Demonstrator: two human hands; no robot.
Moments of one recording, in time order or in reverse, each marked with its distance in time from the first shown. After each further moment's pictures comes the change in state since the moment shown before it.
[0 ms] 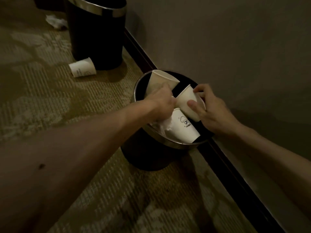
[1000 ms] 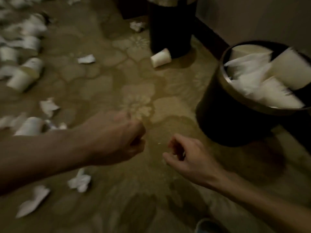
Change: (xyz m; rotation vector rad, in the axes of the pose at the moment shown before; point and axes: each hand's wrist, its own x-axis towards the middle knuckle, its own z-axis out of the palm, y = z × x) left_hand -0.254 -0.117 -0.147 1.108 -0.153 0.146; right_hand -0.150 -0.163 0.167 0.442 -0.325 -0.357
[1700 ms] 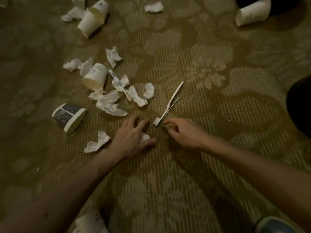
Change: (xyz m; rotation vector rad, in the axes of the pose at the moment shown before) left_hand -0.114 -0.066 0.248 -0.540 -0.135 -0.701; right_hand 0.095 -0.018 0.193 -0.153 -0.523 0.057
